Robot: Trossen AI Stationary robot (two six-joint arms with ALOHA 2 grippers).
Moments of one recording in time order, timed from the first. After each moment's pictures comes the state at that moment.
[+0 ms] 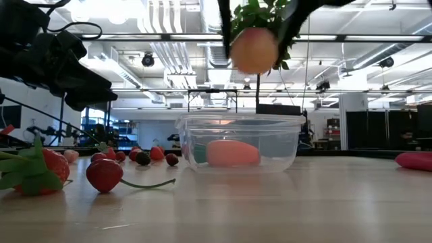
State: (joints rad) left arm 0.00 0.29 0.03 -0.01 -0.18 -0.25; right arm 0.42 2.34 2.33 -1.57 0.40 1.98
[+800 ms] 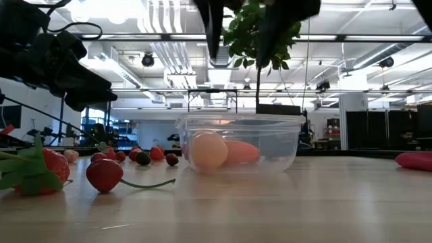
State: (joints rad) left arm 0.00 0.29 0.03 -0.01 -0.18 -0.25; right arm 0.34 2.28 2.32 -1.52 0.30 1.50
